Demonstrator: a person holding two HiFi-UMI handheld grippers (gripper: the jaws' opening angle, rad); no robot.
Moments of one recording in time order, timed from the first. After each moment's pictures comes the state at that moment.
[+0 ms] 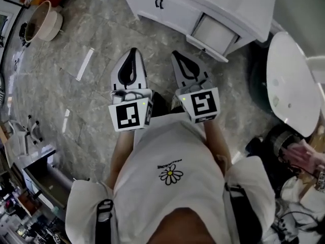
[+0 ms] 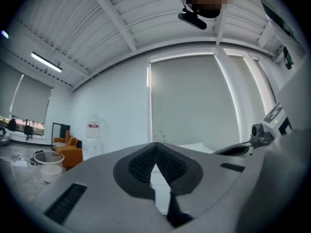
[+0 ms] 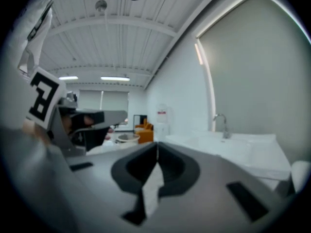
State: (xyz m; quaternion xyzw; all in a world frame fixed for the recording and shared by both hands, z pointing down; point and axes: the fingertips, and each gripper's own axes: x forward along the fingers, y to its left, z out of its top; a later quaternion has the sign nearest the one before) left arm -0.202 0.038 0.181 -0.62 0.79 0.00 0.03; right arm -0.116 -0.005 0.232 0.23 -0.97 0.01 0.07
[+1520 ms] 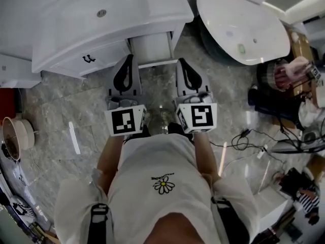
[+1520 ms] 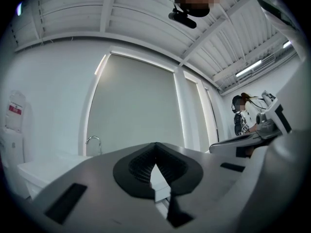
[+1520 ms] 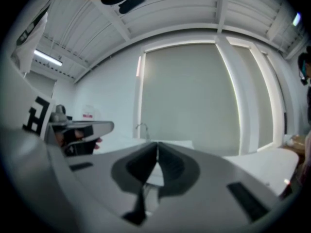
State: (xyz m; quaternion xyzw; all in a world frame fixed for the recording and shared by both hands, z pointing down) left arm -0.062 -0.151 0.177 -0.86 0.50 0.02 0.03; right arm 0.062 -0.117 0.210 0.63 -0.77 0.03 0.03
